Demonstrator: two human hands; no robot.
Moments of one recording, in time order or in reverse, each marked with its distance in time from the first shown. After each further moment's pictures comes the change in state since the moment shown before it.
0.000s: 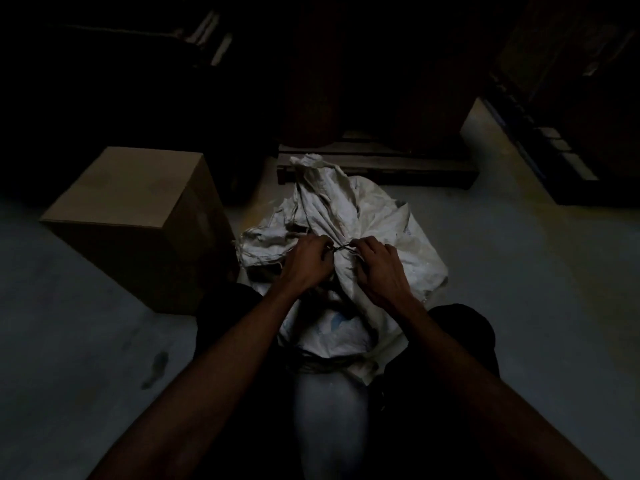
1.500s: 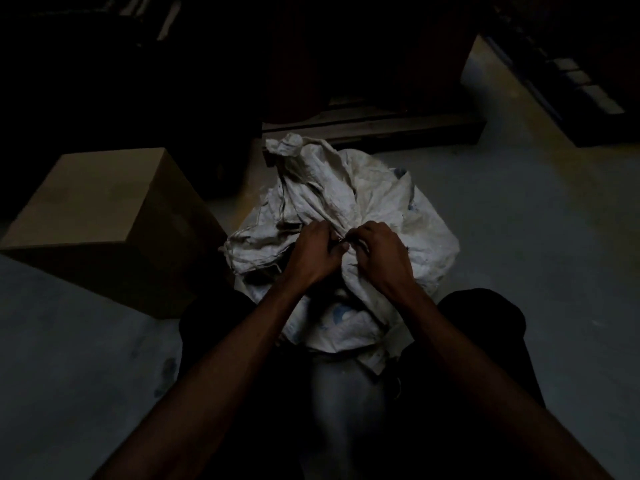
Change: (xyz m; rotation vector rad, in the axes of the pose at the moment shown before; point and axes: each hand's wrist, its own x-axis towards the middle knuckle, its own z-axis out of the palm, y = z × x) left_hand 0.025 0.012 0.040 -0.071 -0.062 0.000; right_hand 0.007 0.023 0.017 0.185 0.074 0.159
